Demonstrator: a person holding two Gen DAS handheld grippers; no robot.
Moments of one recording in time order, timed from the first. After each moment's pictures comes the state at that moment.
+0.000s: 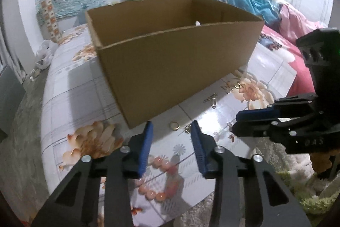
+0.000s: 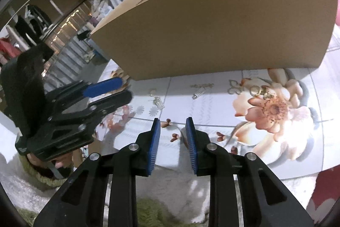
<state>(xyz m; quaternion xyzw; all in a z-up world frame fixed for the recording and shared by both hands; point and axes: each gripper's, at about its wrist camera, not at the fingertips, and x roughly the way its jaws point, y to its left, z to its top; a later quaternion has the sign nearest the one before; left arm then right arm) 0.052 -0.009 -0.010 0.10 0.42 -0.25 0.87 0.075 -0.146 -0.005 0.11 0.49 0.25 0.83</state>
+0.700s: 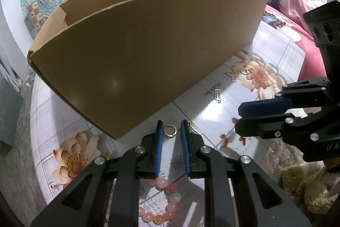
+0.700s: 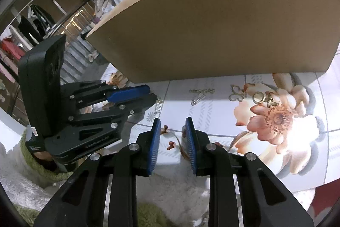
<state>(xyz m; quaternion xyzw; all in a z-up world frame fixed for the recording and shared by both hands) 0.072 -0.031 -0.031 0.14 0.45 -0.26 0.84 0.089 -0.146 -0.010 0.12 0.49 0.26 0.82</state>
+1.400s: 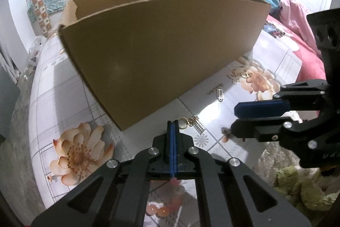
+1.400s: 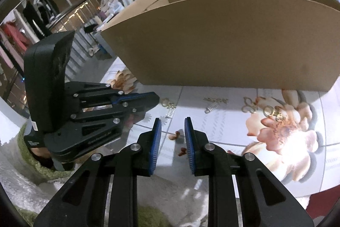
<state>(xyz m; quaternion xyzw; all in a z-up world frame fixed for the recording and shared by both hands) 0.068 -0.011 -0.029 0.10 0.45 -0.26 0.85 0.084 -0.121 -0.003 0.07 0.47 0.27 0.84</state>
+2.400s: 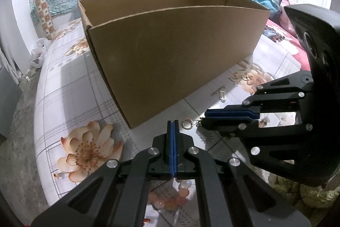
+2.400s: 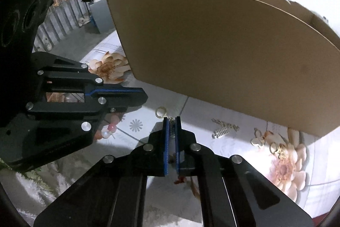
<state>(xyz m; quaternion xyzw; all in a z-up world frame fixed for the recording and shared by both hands) 0.063 -0.002 -0.025 0.10 0.43 -0.25 0.86 0.093 -0.078 -0.017 -0.08 0.45 0.24 0.85</state>
